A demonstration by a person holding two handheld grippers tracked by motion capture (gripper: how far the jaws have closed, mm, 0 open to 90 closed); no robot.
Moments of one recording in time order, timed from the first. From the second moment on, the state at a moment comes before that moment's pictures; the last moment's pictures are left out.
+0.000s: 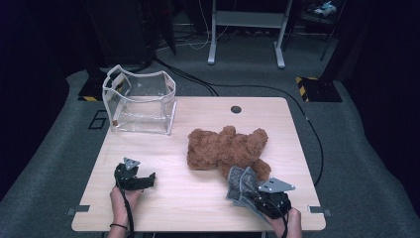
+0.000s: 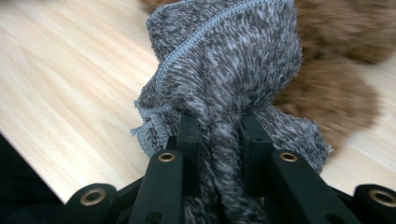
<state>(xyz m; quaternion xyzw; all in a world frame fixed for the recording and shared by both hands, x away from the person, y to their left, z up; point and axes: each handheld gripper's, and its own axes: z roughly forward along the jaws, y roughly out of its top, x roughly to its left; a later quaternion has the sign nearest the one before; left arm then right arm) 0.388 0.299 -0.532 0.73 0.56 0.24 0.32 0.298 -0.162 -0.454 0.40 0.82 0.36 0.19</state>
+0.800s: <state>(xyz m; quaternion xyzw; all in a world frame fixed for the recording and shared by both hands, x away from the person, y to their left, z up) 0.388 0.299 -0.532 0.73 0.56 0.24 0.32 0.324 -0.250 -0.431 0.51 0.74 0.33 0.28</state>
